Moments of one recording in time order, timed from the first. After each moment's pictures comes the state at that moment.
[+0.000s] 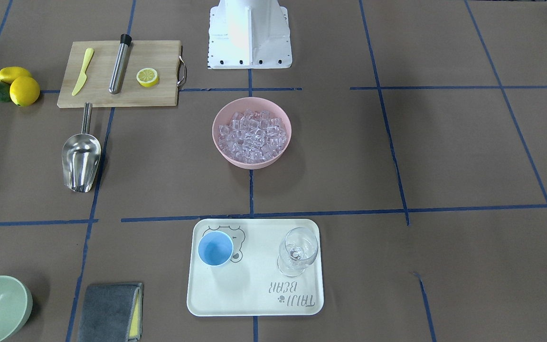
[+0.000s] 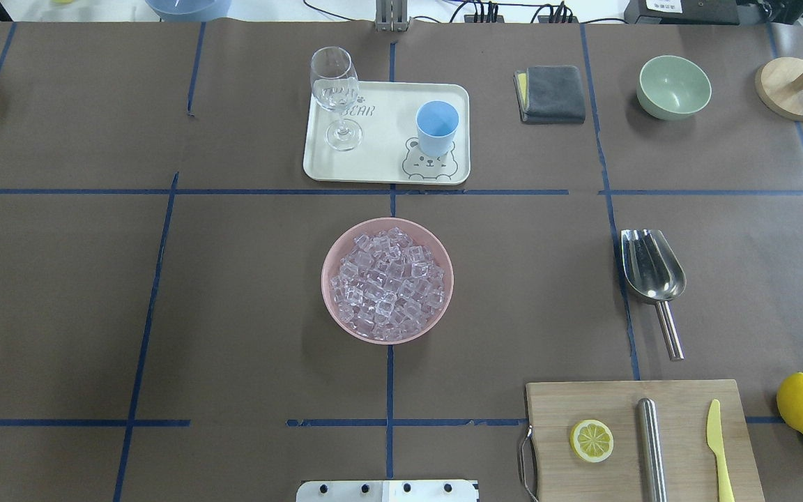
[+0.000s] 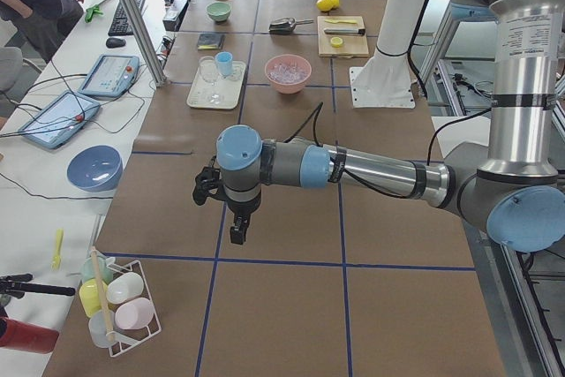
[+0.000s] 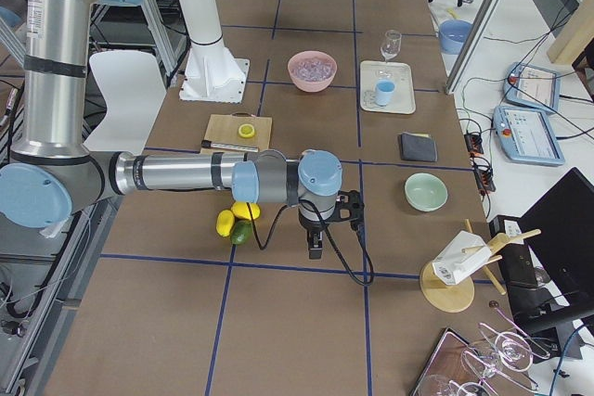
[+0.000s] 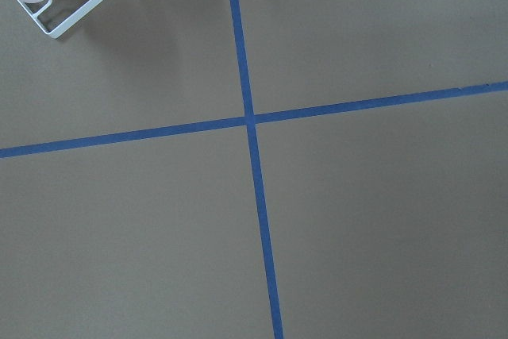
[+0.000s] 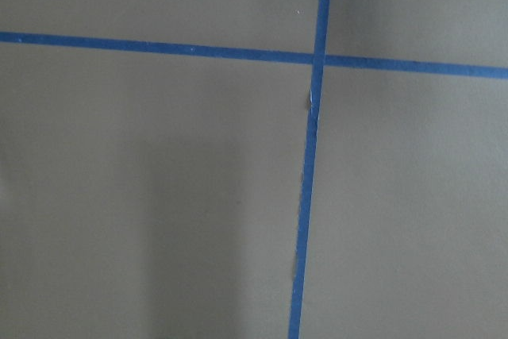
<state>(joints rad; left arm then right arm) -1.59 -1.55 -1.80 -1.48 -2.37 0.10 1.54 -1.70 1.80 -1.61 2.39 -0.02</state>
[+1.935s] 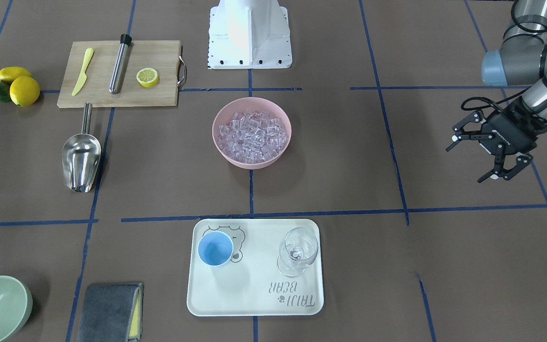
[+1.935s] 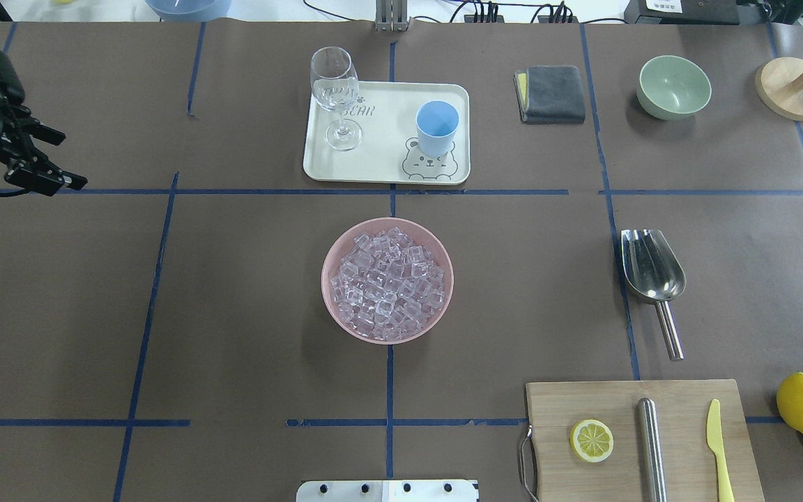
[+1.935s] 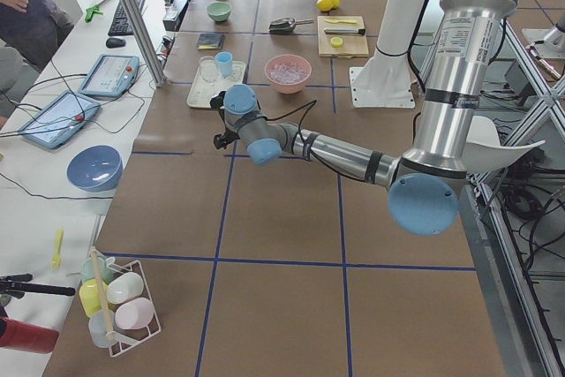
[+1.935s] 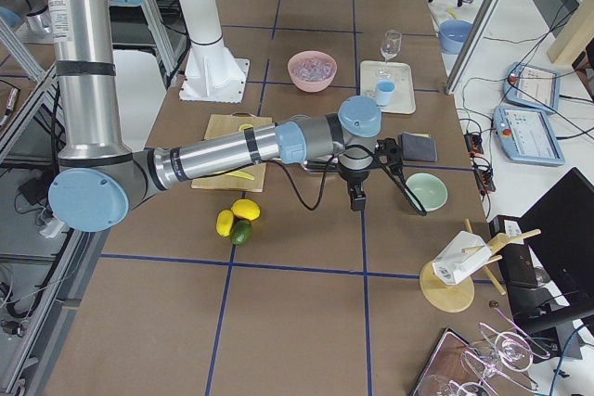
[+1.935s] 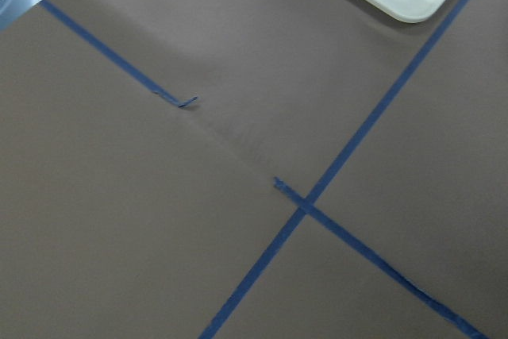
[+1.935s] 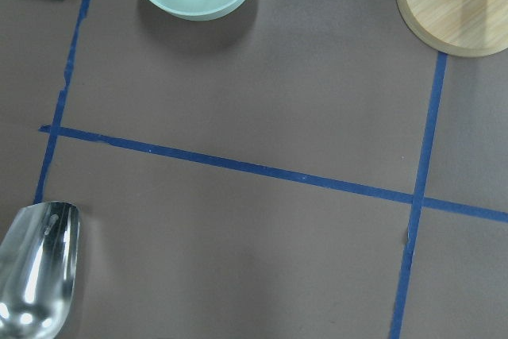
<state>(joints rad) -1.08 -1.75 -1.65 -2.30 -2.36 0.00 1.46 -1.53 1.81 -1.61 2.39 0.08</state>
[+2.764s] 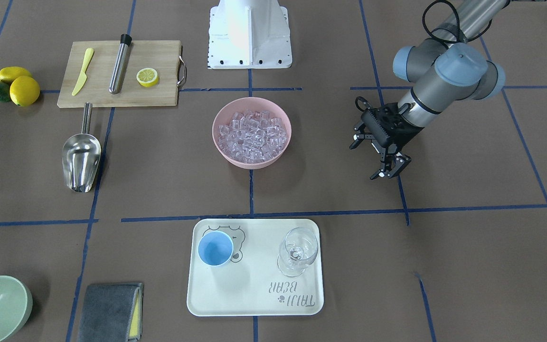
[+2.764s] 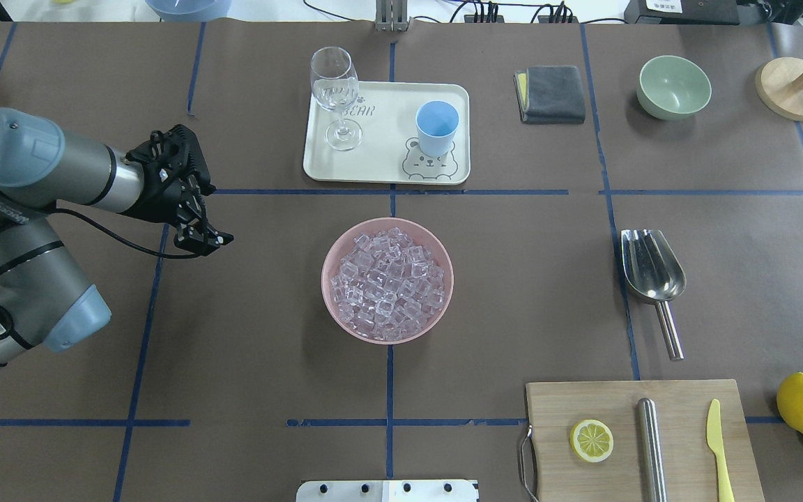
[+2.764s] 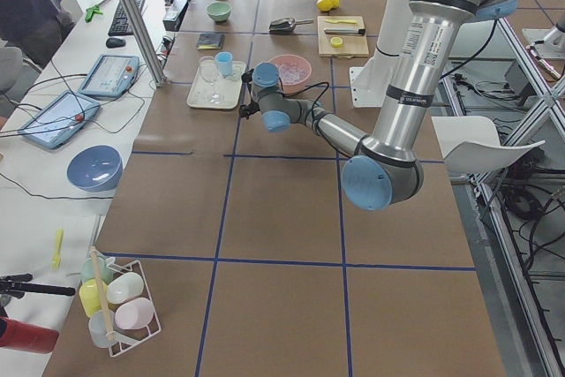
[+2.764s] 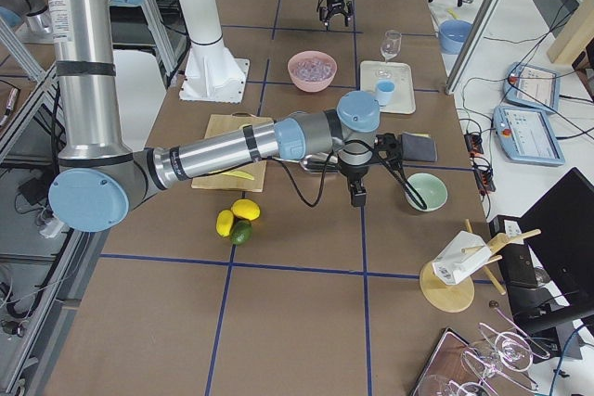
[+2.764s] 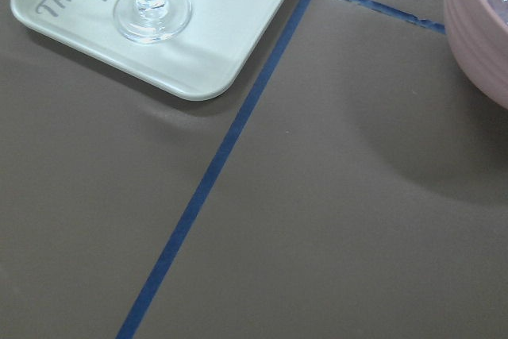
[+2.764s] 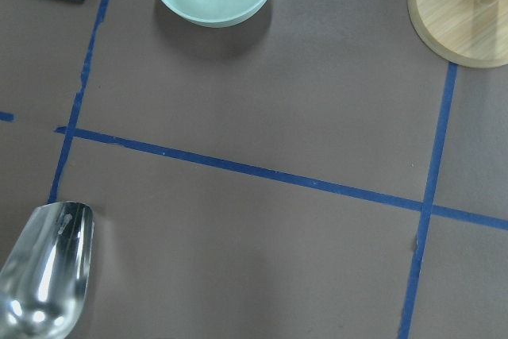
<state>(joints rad) -0.74 -1.90 -1.64 -2.32 -2.07 -0.06 1.45 -1.53 1.84 -1.61 2.39 0.08</state>
